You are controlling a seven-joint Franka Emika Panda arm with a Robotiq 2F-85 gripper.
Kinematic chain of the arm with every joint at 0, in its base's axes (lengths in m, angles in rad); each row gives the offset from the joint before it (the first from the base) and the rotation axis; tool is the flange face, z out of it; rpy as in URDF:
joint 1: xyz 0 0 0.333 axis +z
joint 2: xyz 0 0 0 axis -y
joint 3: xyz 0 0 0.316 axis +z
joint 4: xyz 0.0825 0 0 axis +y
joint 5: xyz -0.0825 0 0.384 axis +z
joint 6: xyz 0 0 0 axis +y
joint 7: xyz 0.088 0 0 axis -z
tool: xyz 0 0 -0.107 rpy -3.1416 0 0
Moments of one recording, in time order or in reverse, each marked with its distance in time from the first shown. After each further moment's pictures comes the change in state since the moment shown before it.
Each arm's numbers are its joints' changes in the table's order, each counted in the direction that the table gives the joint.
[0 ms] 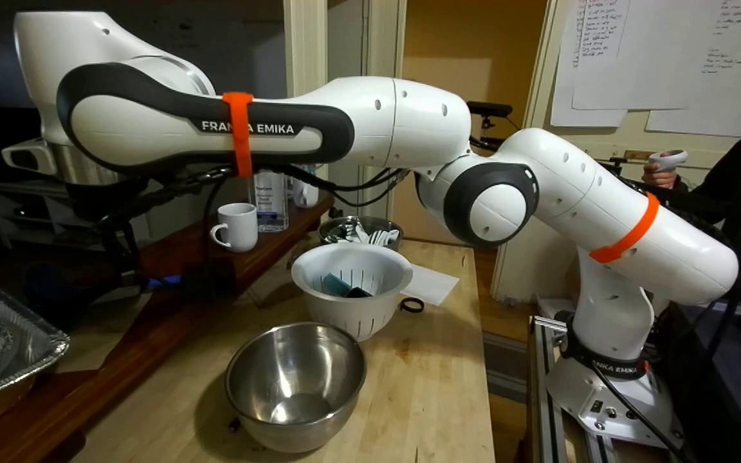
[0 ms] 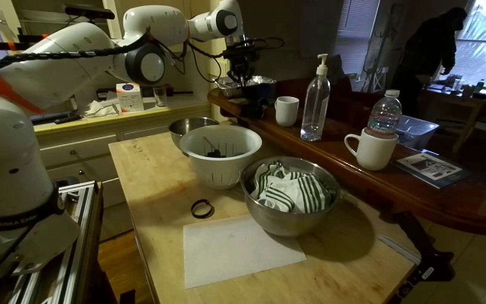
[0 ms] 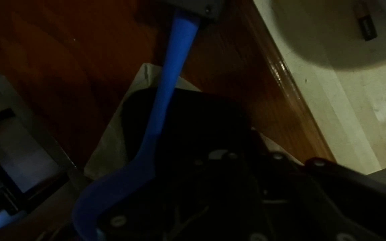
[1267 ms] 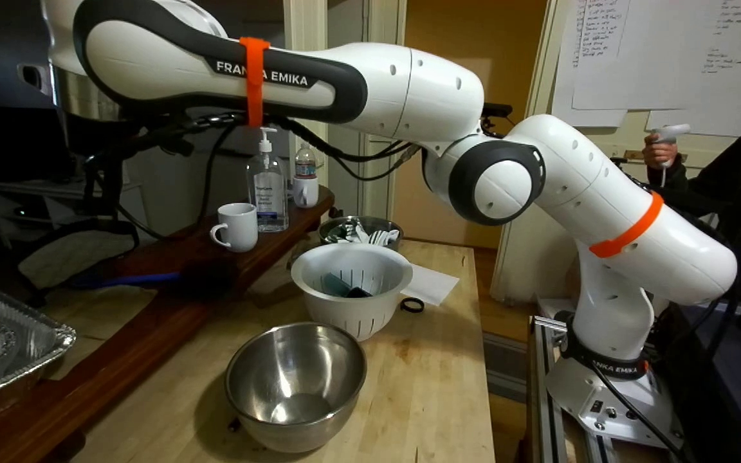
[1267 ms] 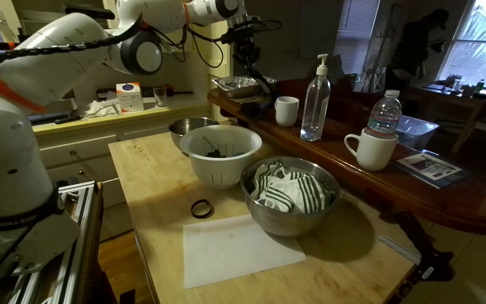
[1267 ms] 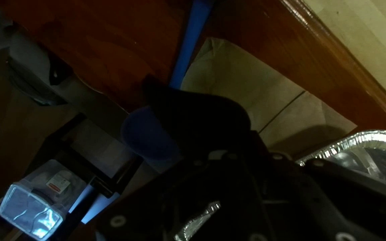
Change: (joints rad) arm -0.025 0.084 -0.007 -0.001 0.001 -0.081 0.261
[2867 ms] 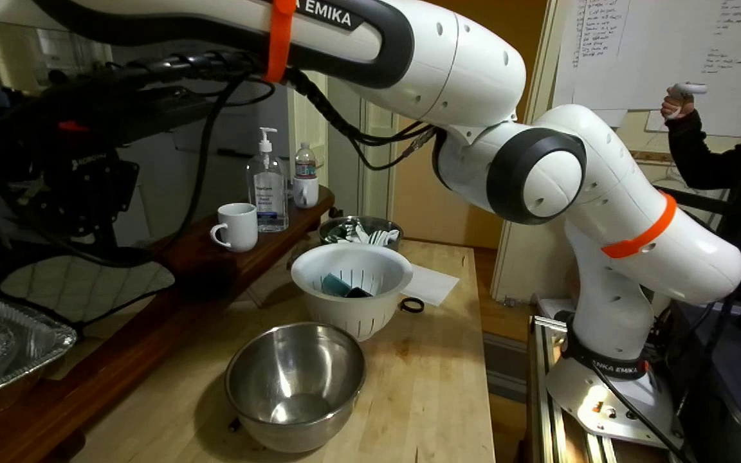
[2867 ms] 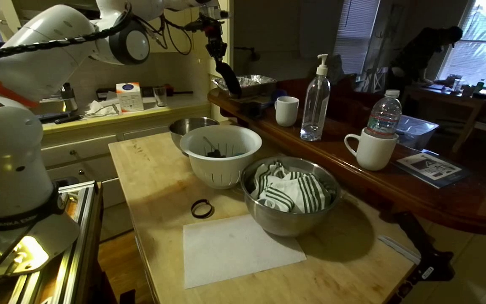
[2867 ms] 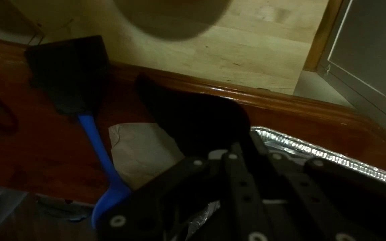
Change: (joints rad) arm 0.167 0.069 -0.026 0.002 0.065 0.262 0.689
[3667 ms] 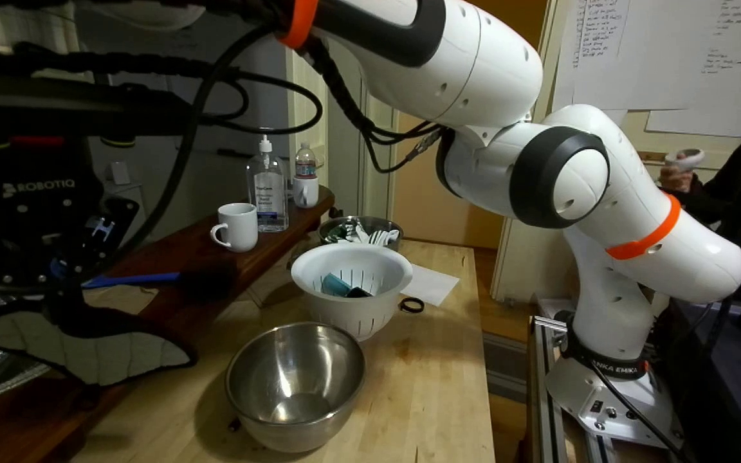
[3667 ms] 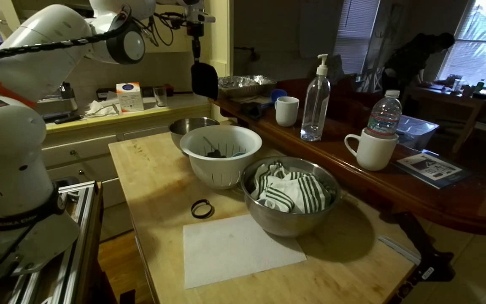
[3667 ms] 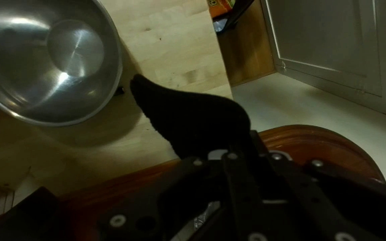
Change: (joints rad) arm 0.064 0.004 0.049 0.000 0.153 0.055 0.587
